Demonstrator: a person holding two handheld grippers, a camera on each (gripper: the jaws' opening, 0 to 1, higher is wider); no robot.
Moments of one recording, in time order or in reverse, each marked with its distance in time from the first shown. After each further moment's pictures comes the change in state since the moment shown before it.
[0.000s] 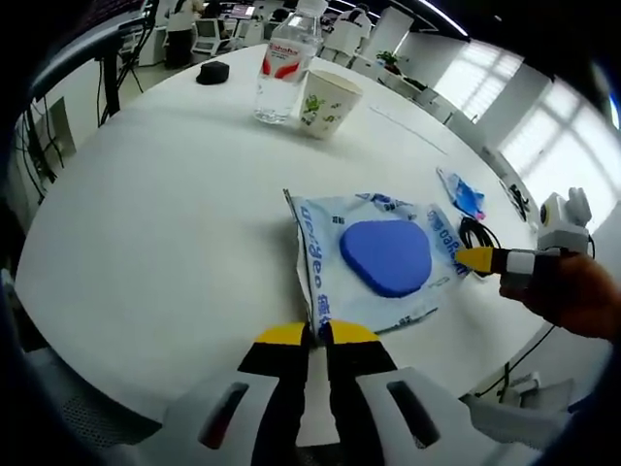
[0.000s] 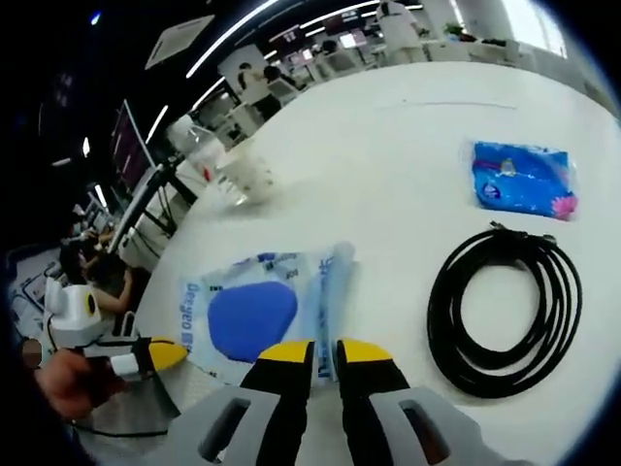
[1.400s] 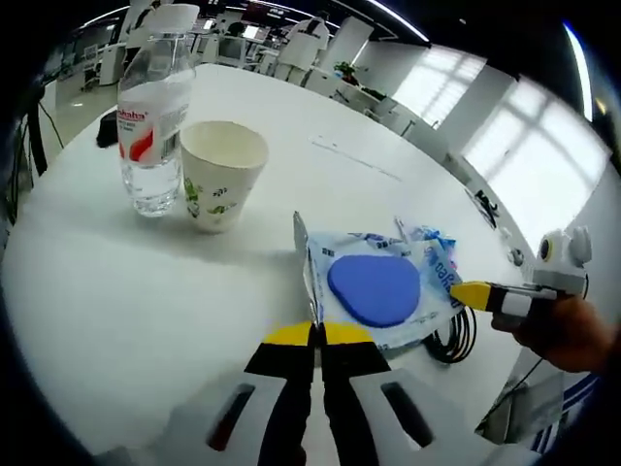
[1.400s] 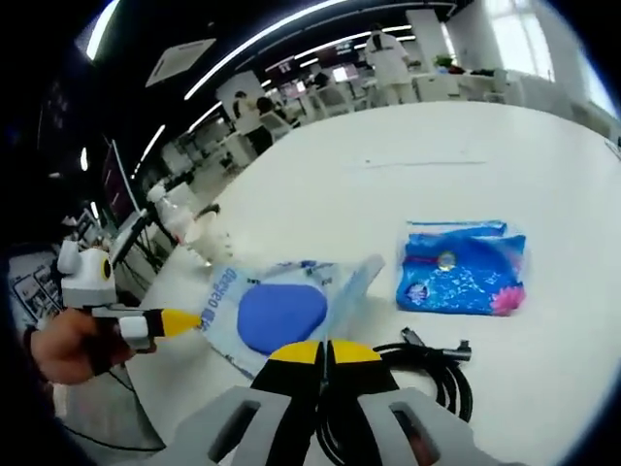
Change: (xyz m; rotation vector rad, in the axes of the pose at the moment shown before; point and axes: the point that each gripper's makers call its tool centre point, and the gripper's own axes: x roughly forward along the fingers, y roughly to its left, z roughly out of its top) left arm 0.078 -0.078 0.123 0.072 -0.066 -0.175; right arm -0.029 -0.061 0.081 -0.026 -0.153 -0.038
